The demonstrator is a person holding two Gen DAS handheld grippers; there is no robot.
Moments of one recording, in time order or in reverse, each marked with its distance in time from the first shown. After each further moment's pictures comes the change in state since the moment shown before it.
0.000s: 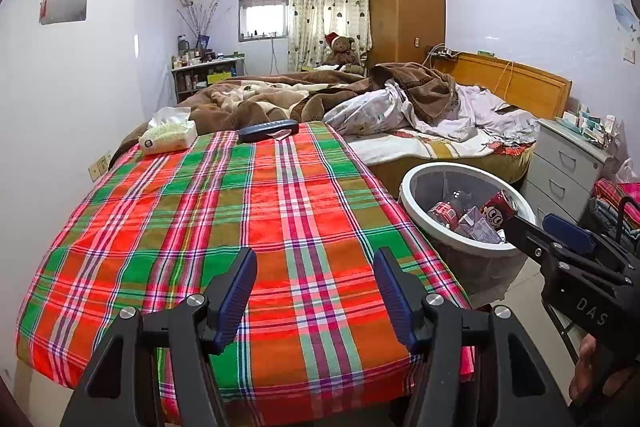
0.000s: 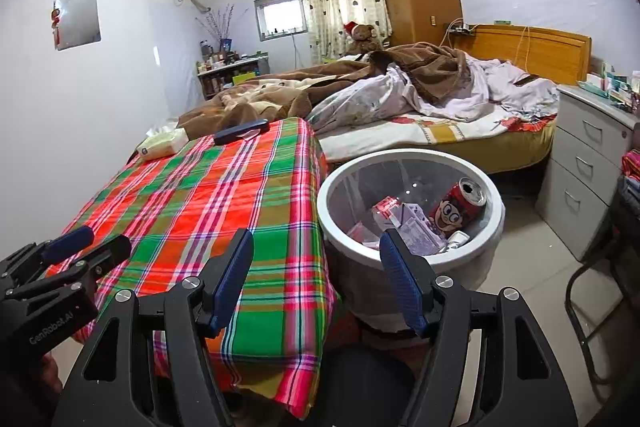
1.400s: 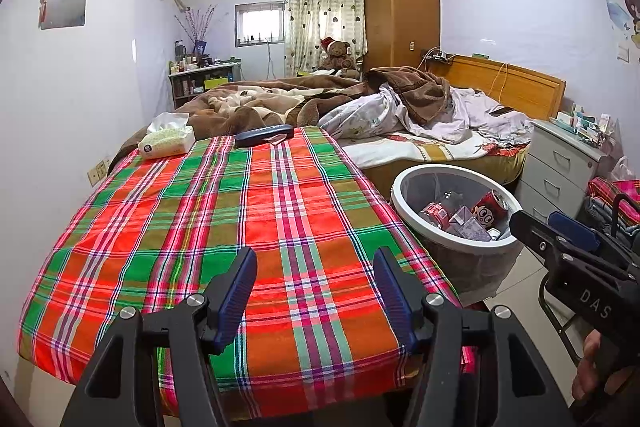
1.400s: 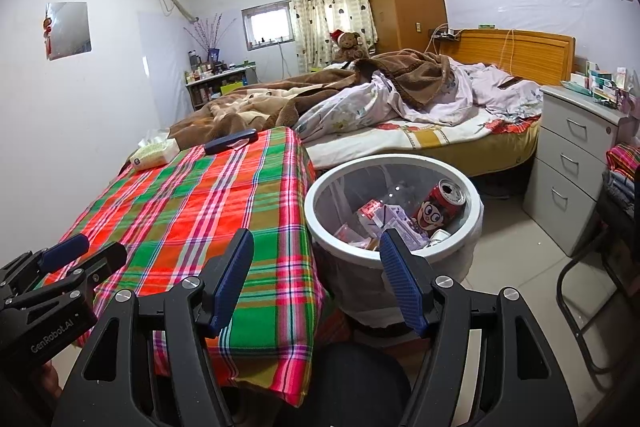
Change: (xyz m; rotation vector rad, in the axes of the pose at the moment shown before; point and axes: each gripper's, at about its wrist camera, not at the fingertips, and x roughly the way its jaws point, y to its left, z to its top) left arm -0.011 -0.006 -0.004 0.013 -0.017 -0.017; right arm -0.016 0.001 -0.001 0.027 -0.027 -0.042
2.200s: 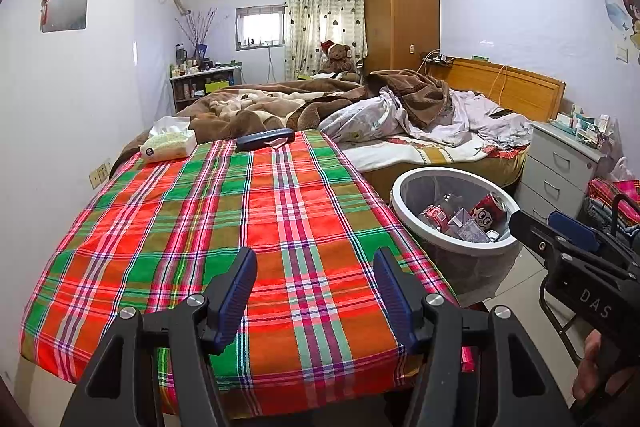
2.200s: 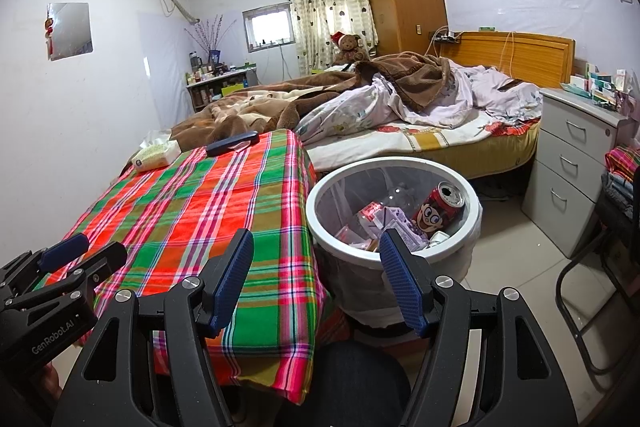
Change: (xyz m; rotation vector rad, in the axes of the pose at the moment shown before) left arm -0.006 -0.002 -0.001 0.001 -0.012 0.003; right arm -0.002 0.002 0.002 -0.002 -0.003 0.001
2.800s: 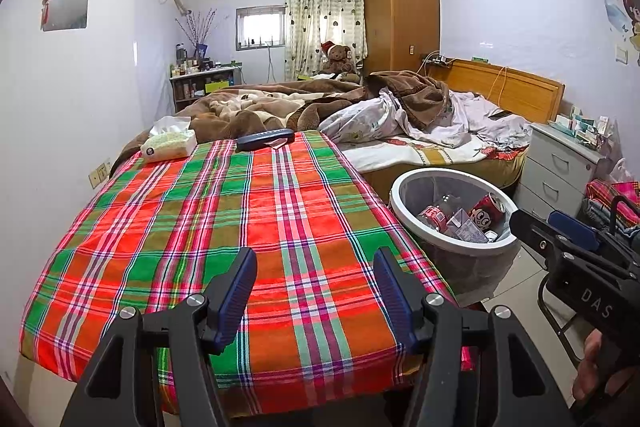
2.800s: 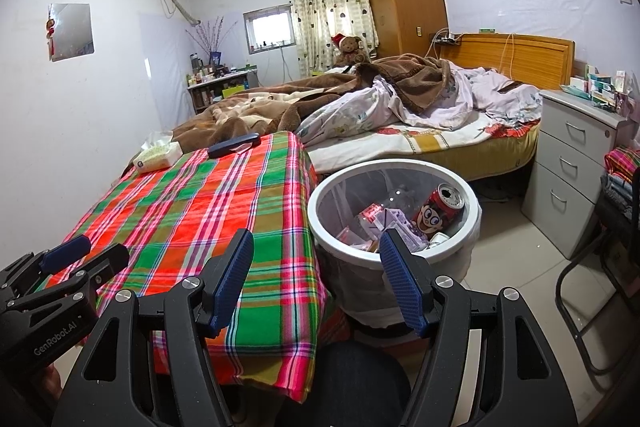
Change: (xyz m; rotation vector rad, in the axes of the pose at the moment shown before) left arm -0.002 0.000 -0.001 -0.002 -0.001 -0.001; right arm -0.003 0.001 0.002 -0.002 -0.006 0.001
